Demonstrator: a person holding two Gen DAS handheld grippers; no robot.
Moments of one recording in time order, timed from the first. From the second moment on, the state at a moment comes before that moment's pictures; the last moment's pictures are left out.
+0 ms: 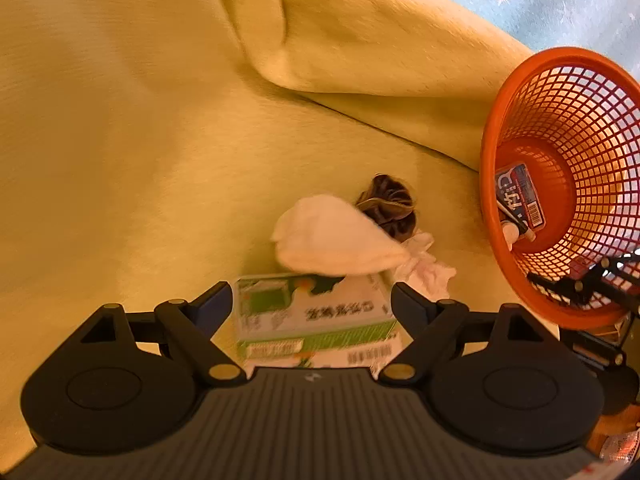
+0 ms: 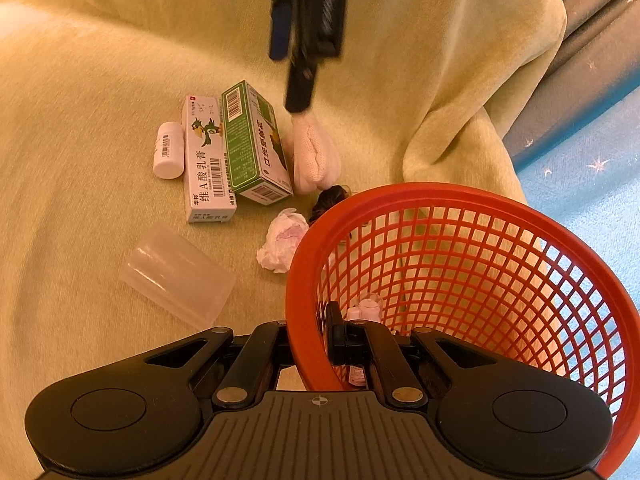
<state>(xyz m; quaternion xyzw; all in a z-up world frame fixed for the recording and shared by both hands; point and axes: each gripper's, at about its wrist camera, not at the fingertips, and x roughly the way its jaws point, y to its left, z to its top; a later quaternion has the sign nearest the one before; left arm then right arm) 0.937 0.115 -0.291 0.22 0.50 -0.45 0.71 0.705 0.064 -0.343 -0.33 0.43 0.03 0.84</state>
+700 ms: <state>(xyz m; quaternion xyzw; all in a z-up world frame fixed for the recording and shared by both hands) 0.953 0.070 -0.326 0.20 0.56 -0.42 0.68 0.704 0.064 -0.343 -0.33 0.43 0.03 0.84</state>
